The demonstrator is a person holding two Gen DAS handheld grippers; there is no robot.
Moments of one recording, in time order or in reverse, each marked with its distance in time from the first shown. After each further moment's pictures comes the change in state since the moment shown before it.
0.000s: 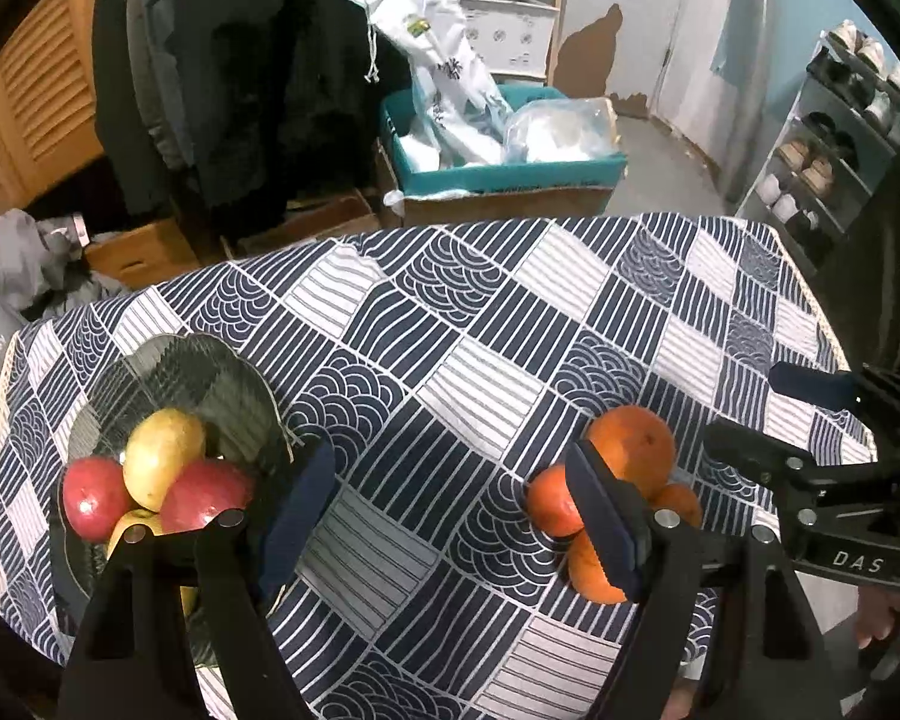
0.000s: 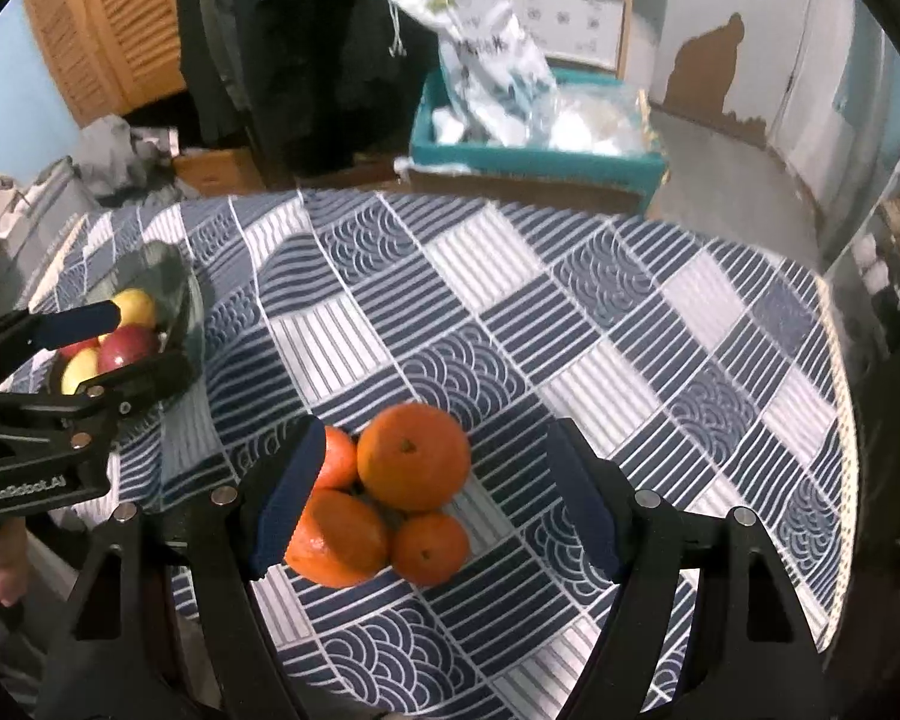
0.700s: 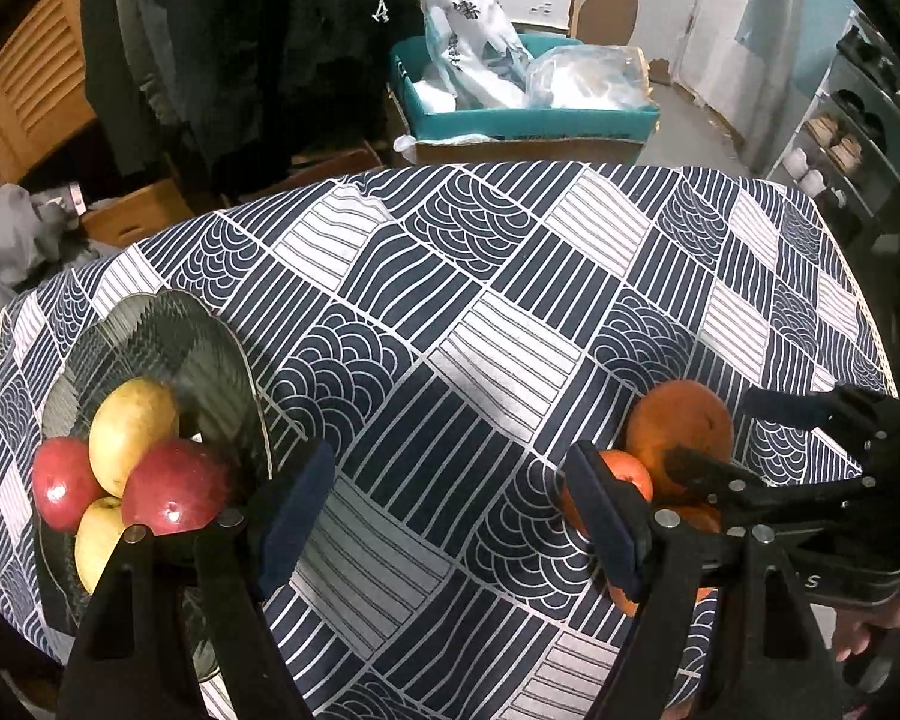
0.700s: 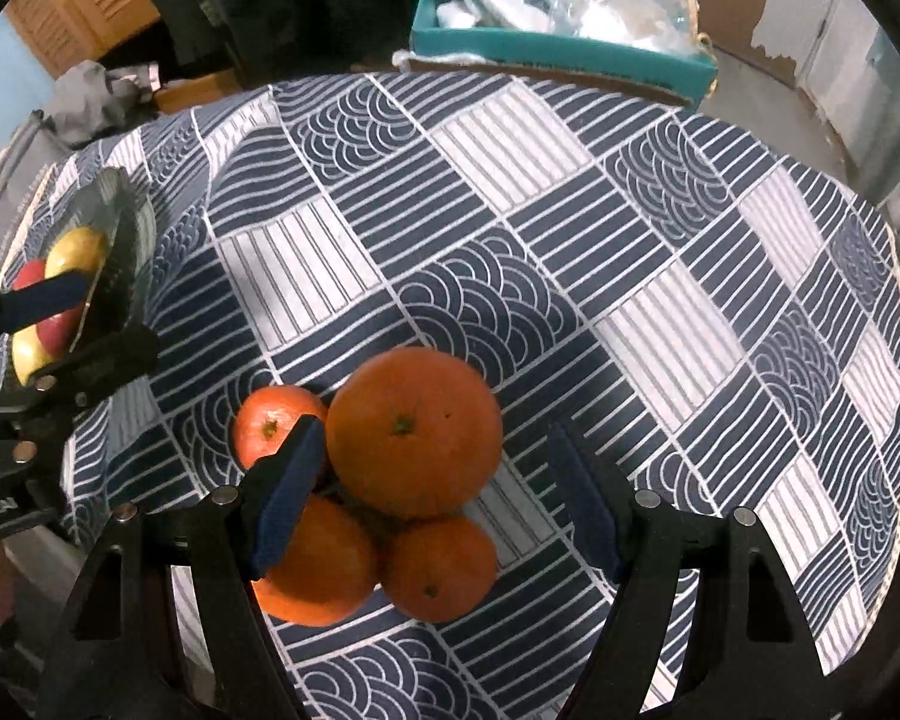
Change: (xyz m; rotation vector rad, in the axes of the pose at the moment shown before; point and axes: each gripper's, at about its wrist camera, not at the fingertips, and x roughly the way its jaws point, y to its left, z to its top) left arm 0.045 0.004 -0.005 -0.018 0.095 0.025; right arm 0.079 -0.001 -0.007 0.013 0.189 0.026
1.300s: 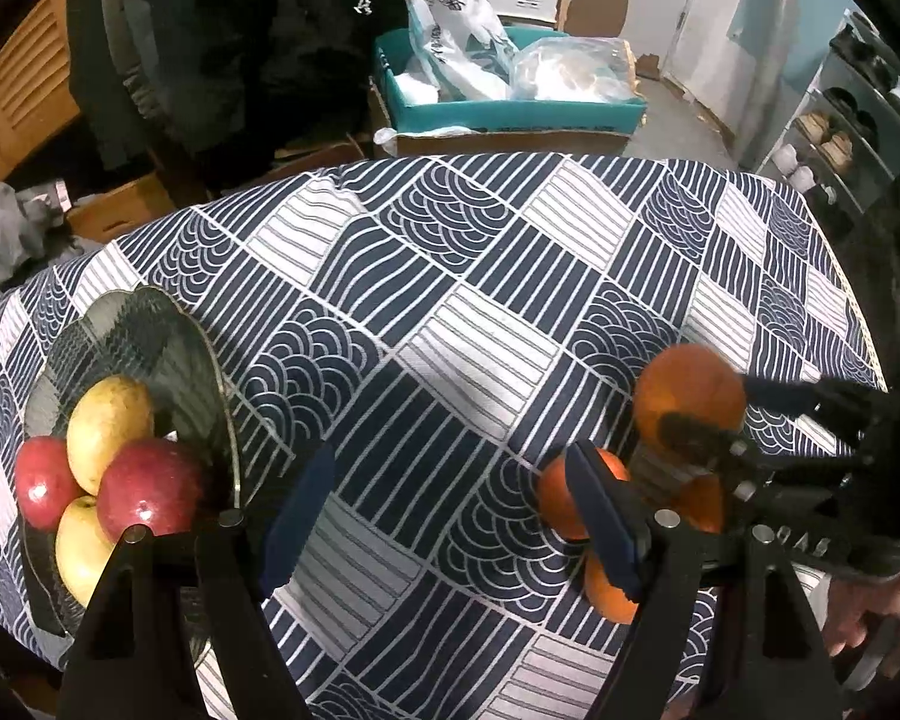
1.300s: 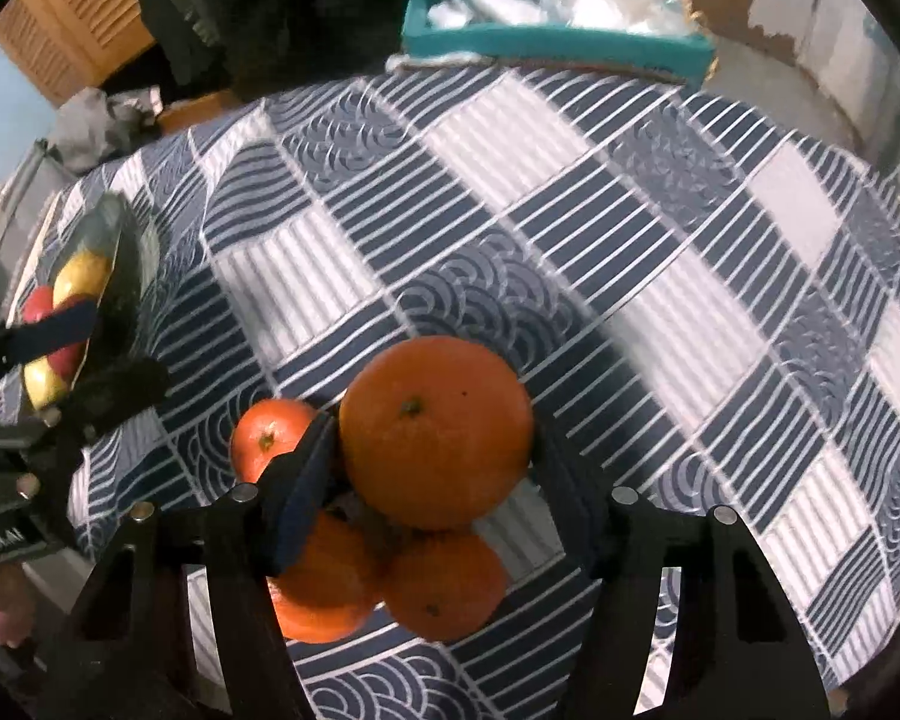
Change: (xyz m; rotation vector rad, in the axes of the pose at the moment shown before) left arm 0.005 -0.011 0.001 0.008 0.017 -0.038; right arm -0.009 -0.017 0.000 0.059 -0.061 0.030
